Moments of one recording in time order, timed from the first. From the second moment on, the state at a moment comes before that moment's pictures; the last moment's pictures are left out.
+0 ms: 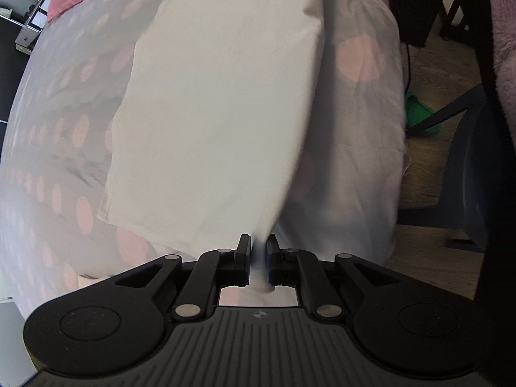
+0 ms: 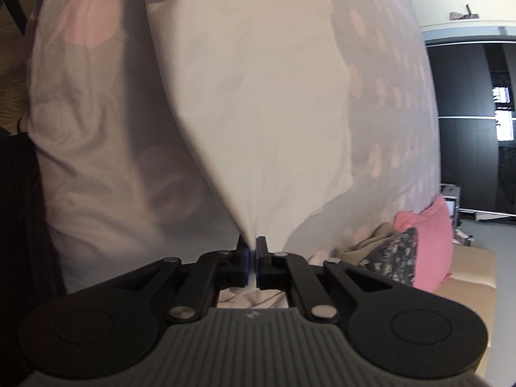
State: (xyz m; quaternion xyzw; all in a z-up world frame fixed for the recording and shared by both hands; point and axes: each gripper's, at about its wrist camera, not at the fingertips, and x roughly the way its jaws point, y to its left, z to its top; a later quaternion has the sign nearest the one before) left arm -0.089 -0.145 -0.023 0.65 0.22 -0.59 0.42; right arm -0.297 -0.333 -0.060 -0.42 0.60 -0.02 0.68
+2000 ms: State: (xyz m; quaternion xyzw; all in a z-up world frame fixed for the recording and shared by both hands) left arm 0.100 -0.247 -0.044 0.21 0.49 -0.41 0.74; right arm -0.215 -0.579 -0.115 0.38 0.42 -0.31 0.76
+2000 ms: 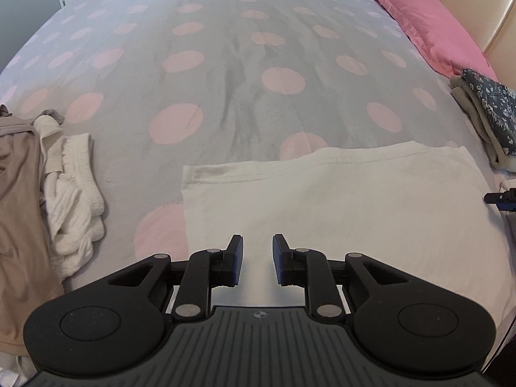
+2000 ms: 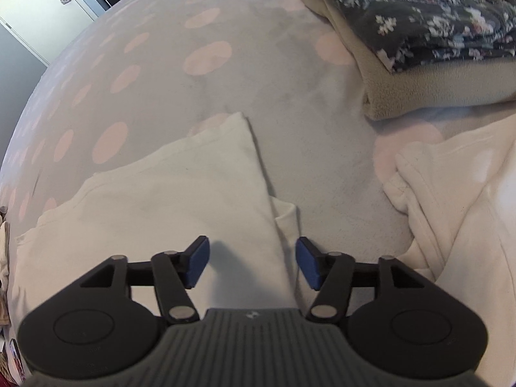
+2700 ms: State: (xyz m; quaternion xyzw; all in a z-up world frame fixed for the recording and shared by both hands) left arm 0.109 -0.237 -0.038 0.25 0.48 -0.40 0.74; right arm -0.164 -0.530 -0.075 0.30 0.45 -0.28 0.80
